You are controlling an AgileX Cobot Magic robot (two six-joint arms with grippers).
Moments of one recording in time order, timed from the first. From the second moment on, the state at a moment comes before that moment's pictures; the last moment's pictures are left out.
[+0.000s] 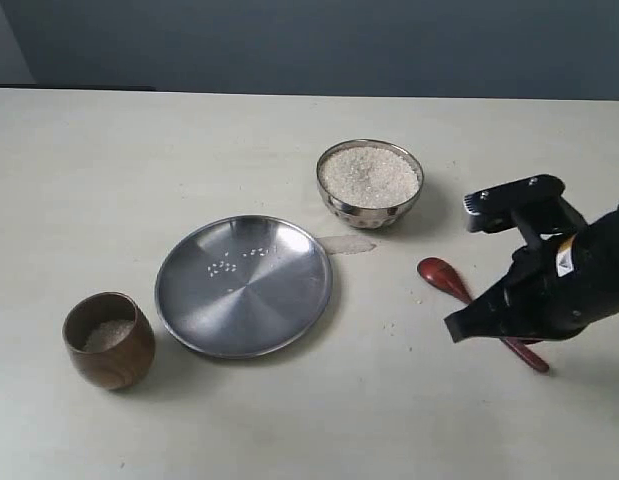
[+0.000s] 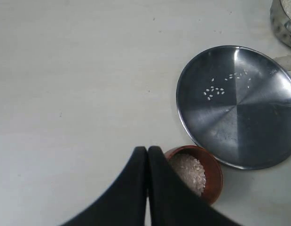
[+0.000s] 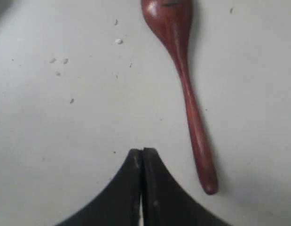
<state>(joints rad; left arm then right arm) 0.04 0.87 -0.71 -0.19 0.79 0.07 0.44 1.40 -0.61 0.00 0.54 0.09</state>
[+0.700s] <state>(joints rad) 0.04 0.87 -0.71 -0.19 0.79 0.07 0.44 1.37 -0.57 -0.33 0.60 0.10</state>
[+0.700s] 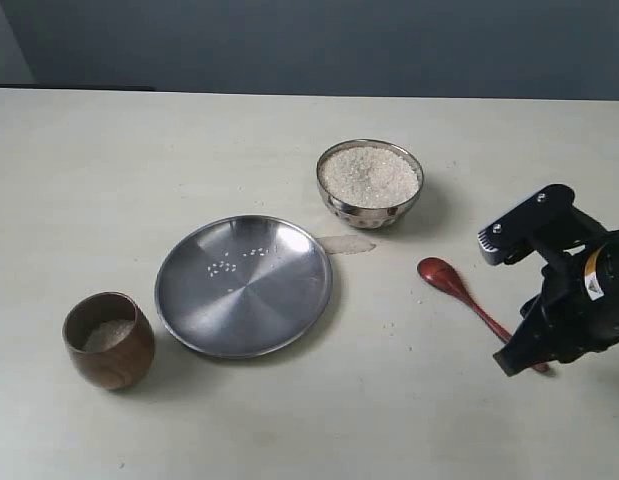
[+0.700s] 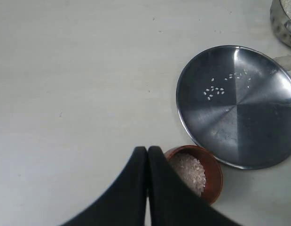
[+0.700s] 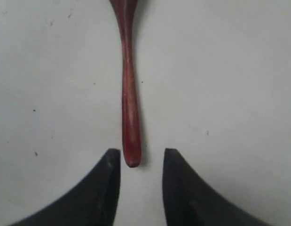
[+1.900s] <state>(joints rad) 0.04 0.87 -0.71 -0.19 0.79 0.07 0.44 1.66 -0.57 -0.39 0.53 0.11</state>
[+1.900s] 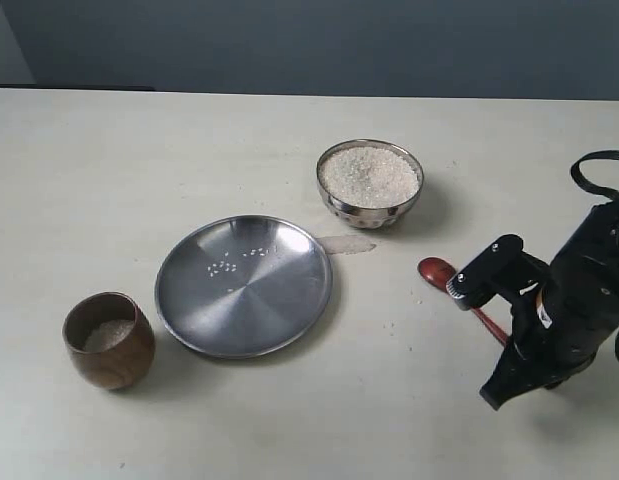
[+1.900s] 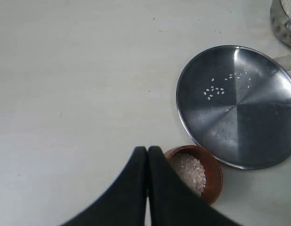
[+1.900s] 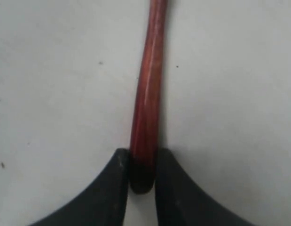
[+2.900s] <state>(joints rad) 0.04 0.87 -0.71 -0.19 0.79 0.07 0.44 1.46 -0.61 1.09 0.65 -0.79</state>
